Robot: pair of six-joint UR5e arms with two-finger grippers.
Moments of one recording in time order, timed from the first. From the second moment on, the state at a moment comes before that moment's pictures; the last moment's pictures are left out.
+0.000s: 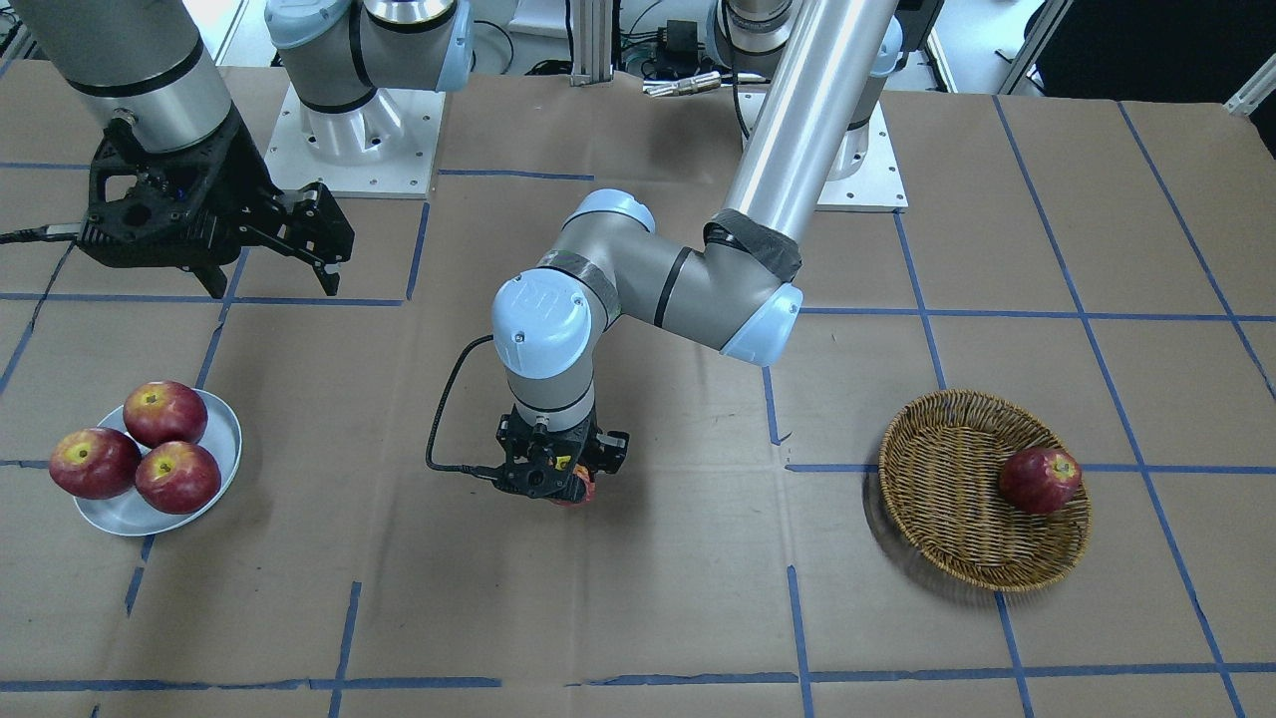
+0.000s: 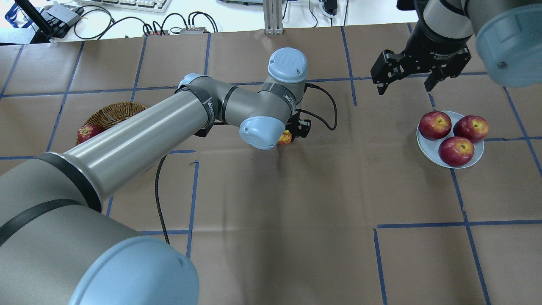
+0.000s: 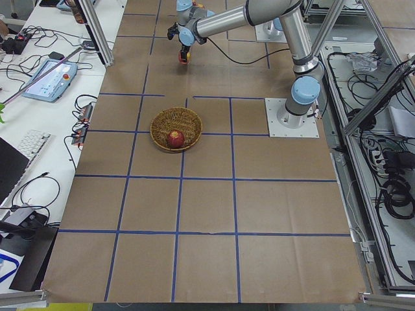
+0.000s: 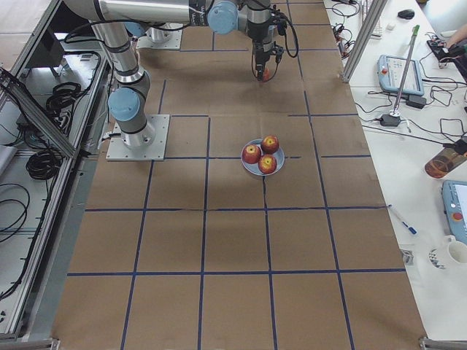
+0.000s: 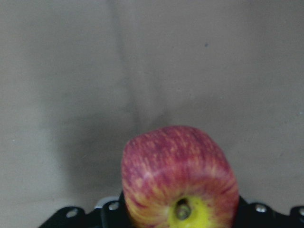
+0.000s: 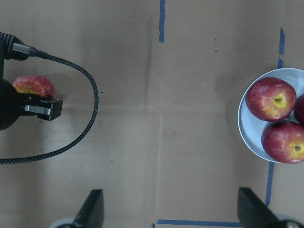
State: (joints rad) left arm -2.00 -2.20 -1.51 -1.00 1.63 -0.24; right arm 1.54 -1.56 1.61 -1.68 -1.55 -0.08
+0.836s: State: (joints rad) left arm -1.89 -1.88 -1.46 -1.35 1.62 -0.18; right arm 1.54 -1.56 1.61 -1.68 -1.55 -0.07
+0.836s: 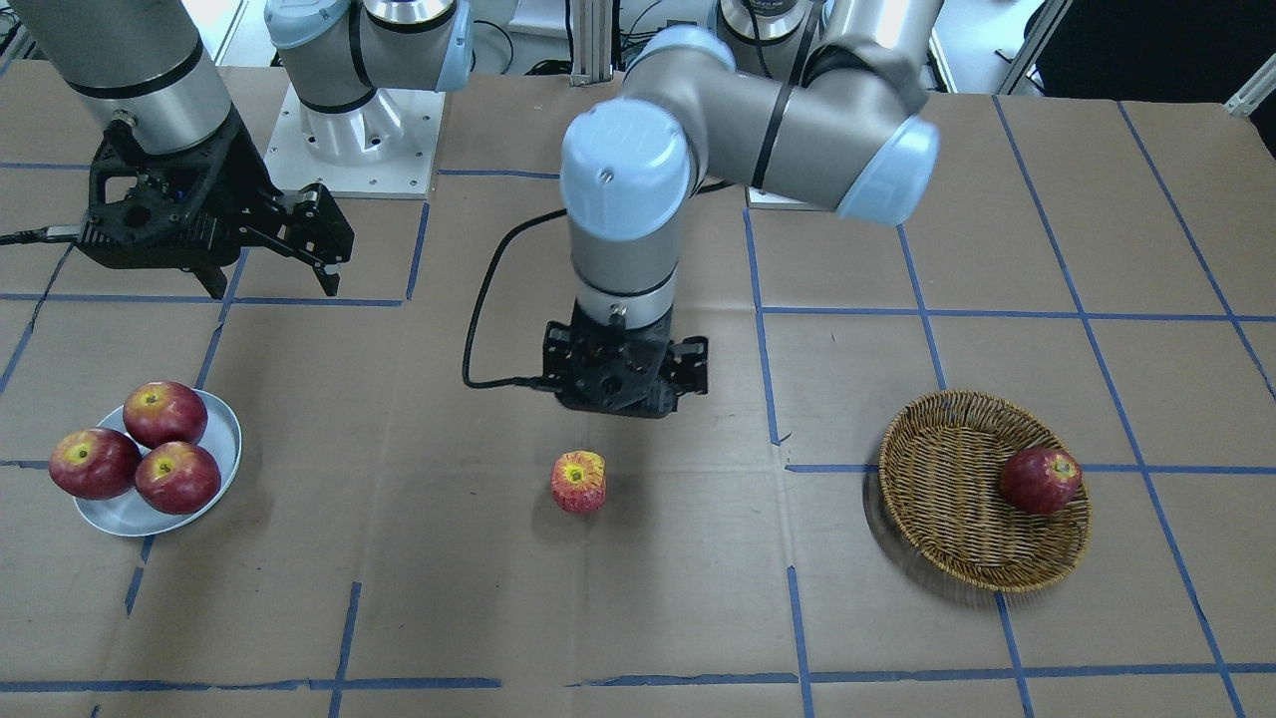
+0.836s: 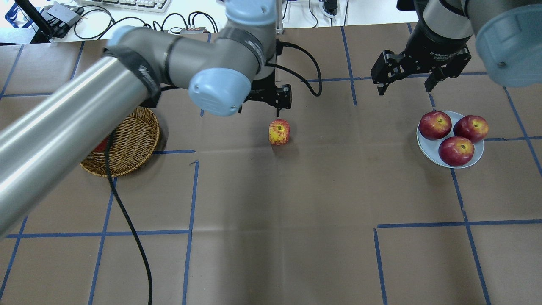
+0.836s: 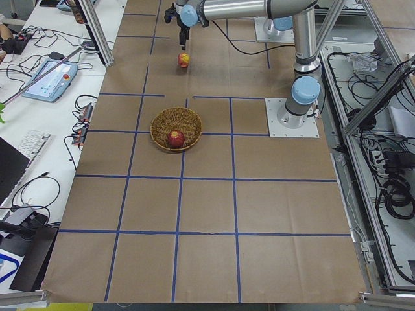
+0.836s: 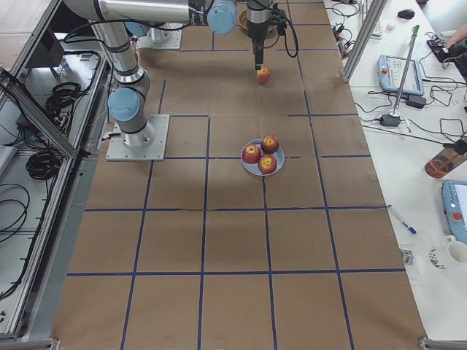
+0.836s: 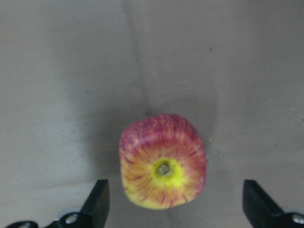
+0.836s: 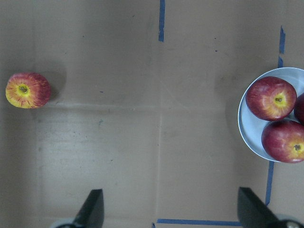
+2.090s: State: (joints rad) left arm -1.71 -1.56 -1.49 -1.68 1.62 -0.02; right arm 1.79 -1.36 1.60 -1.95 -1.58 0.23
